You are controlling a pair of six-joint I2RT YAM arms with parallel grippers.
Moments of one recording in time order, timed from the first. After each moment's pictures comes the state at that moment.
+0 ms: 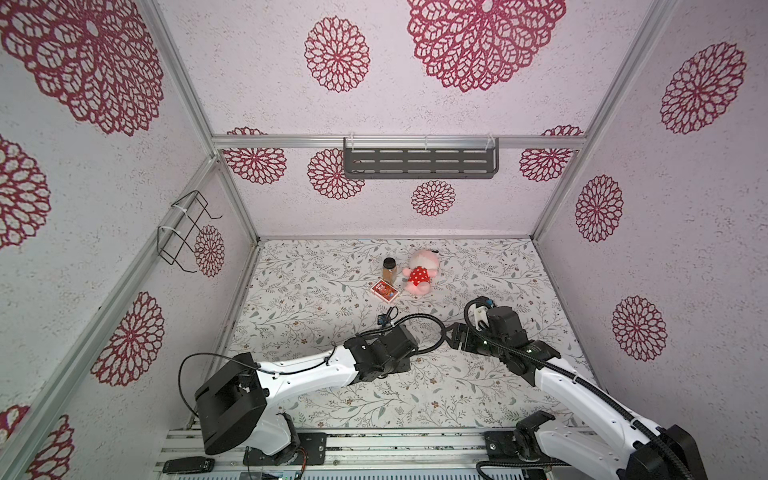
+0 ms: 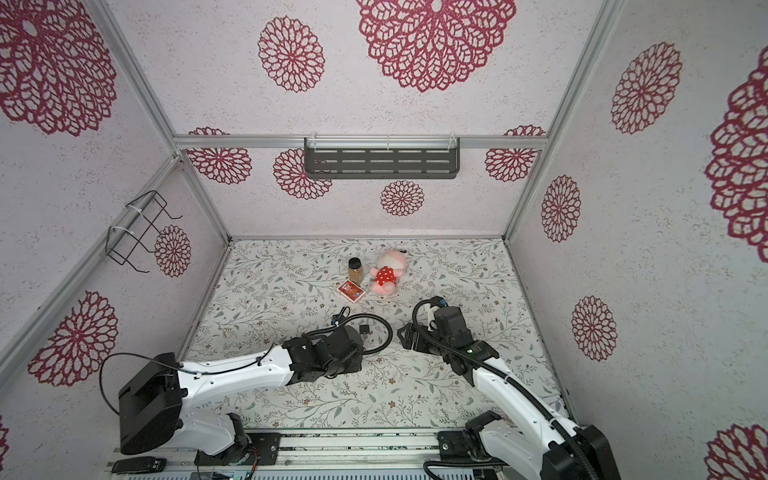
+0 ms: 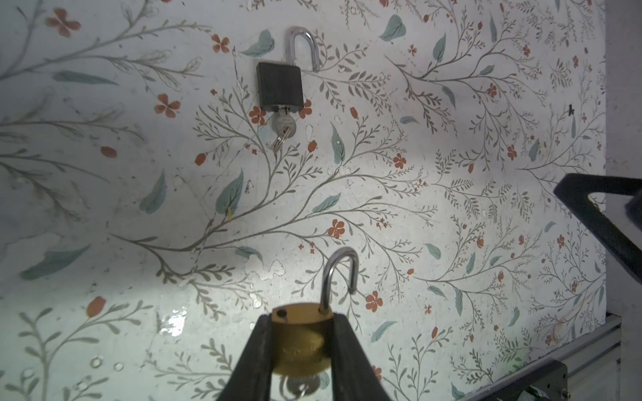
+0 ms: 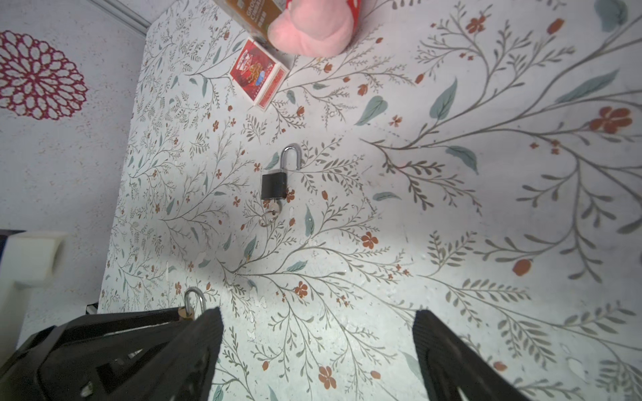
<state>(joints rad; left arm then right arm) -1.05 1.51 0.93 -0.45 -0.18 -1.10 0.45 0.99 0.56 -0.31 -0.24 0.62</state>
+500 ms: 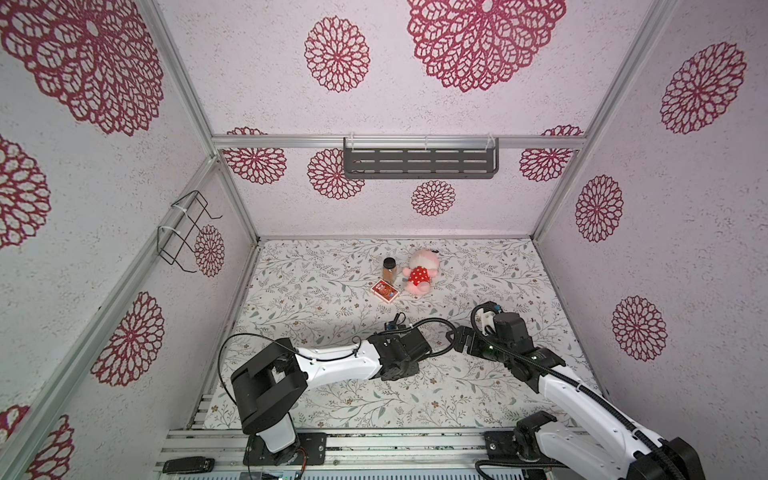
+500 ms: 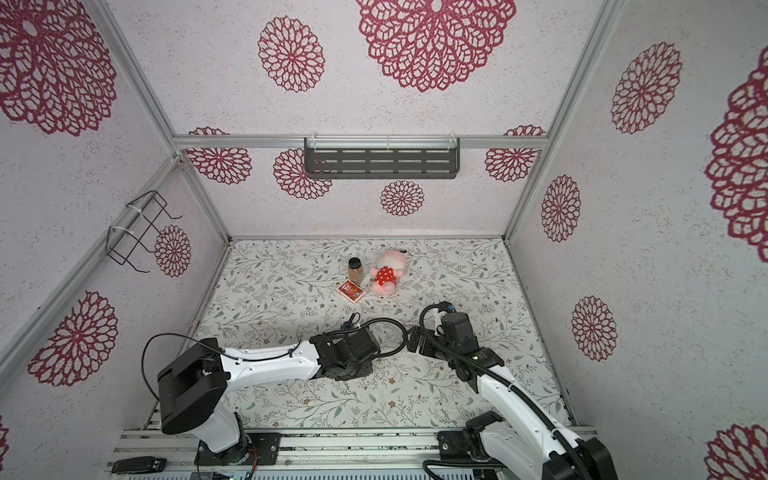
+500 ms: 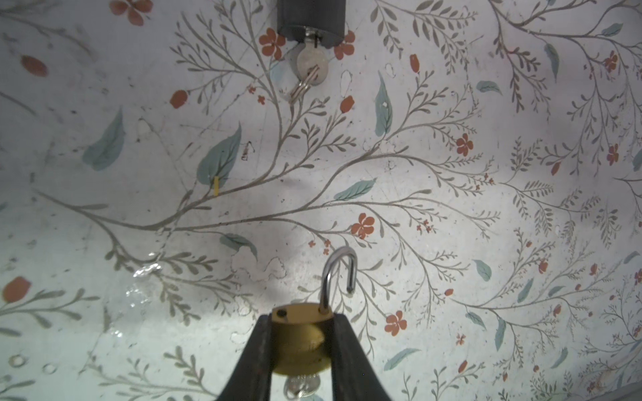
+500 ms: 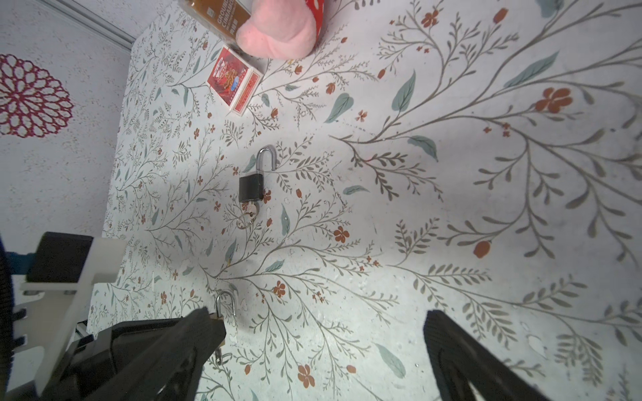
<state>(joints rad) -1.07 1.70 1.02 -0.51 -0.17 -1.22 0.40 0.93 0.50 -0.30 -0.24 0.62</state>
